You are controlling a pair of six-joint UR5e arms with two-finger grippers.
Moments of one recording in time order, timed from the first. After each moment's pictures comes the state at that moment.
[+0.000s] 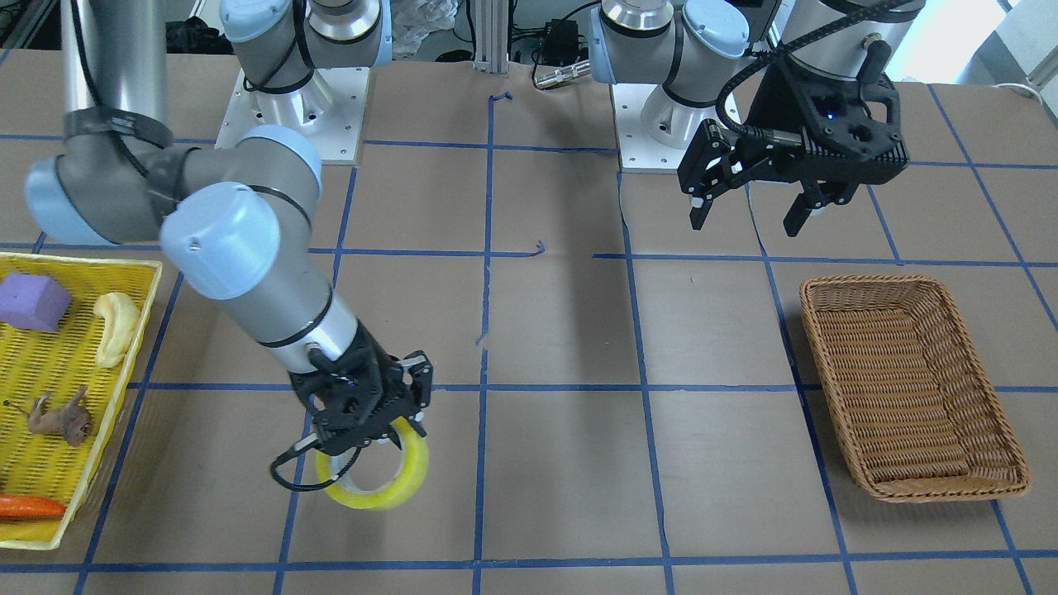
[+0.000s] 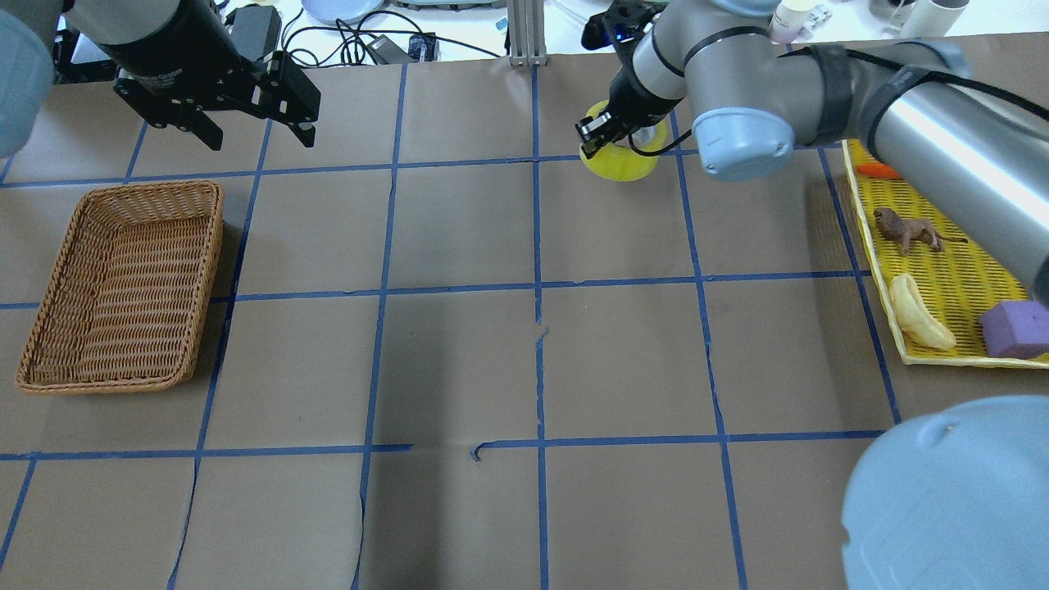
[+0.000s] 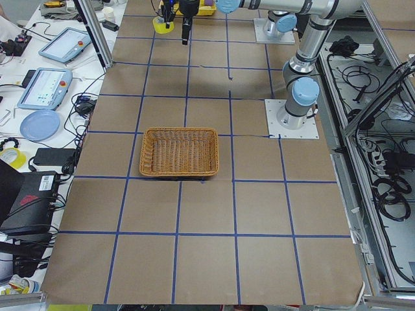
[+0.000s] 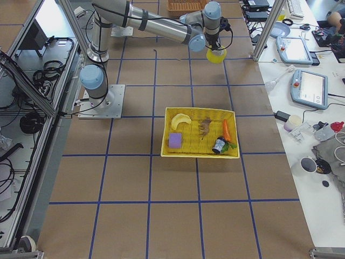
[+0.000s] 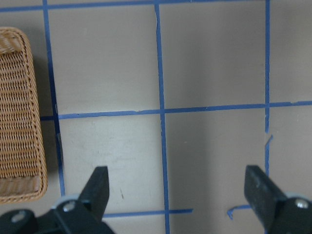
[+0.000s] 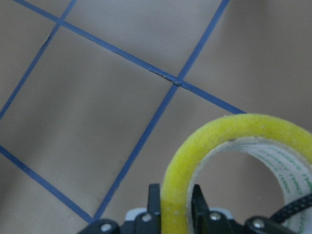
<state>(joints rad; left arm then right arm) -1.55 -1.58 -1.49 -1.49 1.54 0.05 1.70 -1.13 1.55 -2.27 -1.26 -0.35</state>
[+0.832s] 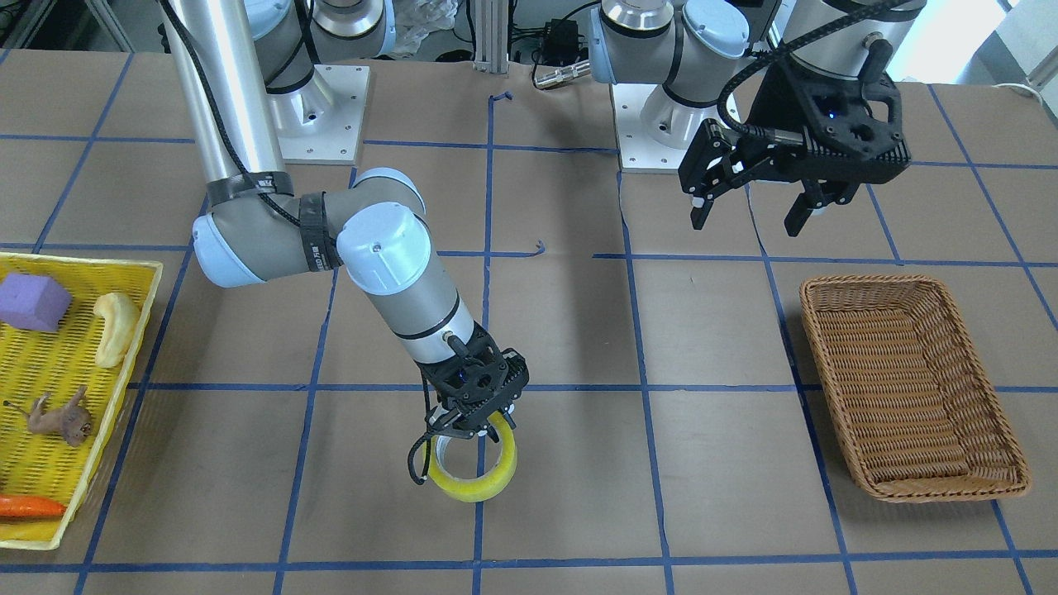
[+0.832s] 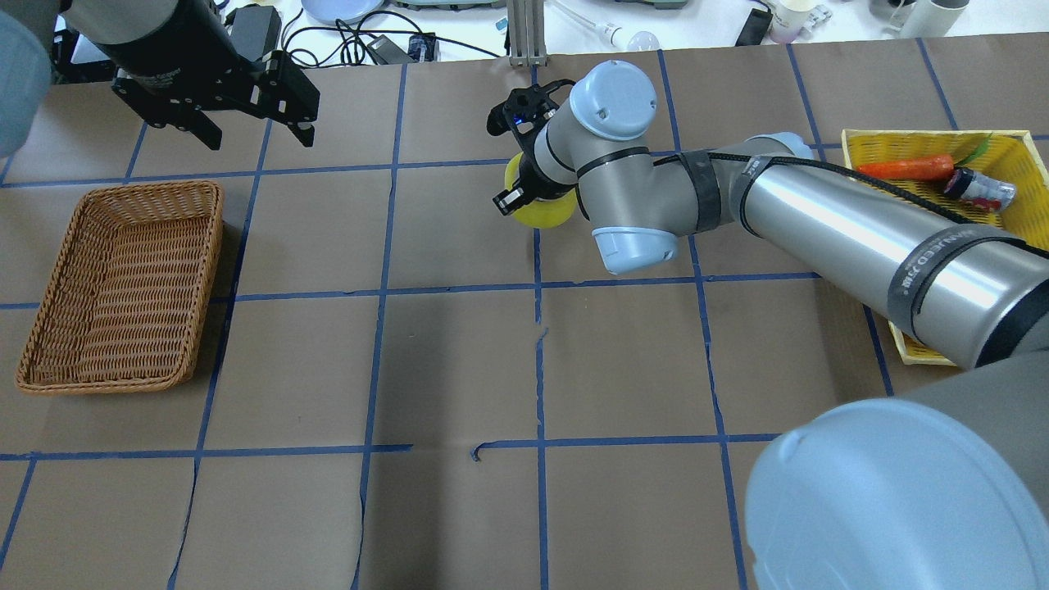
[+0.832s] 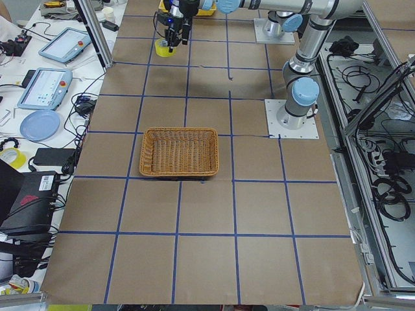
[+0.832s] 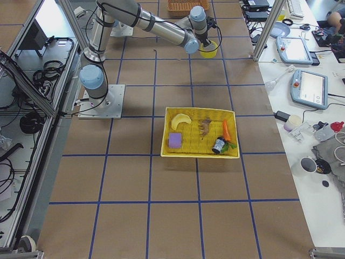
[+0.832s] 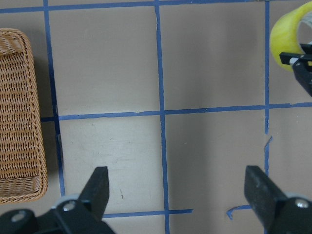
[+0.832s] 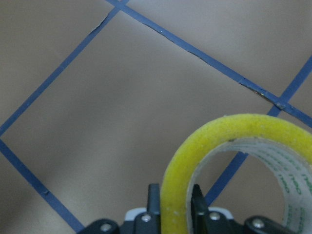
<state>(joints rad) -1.55 -1.58 -1.49 -1.49 1.54 0.05 1.84 -1.02 1.66 -2.59 -1.30 -0.36</state>
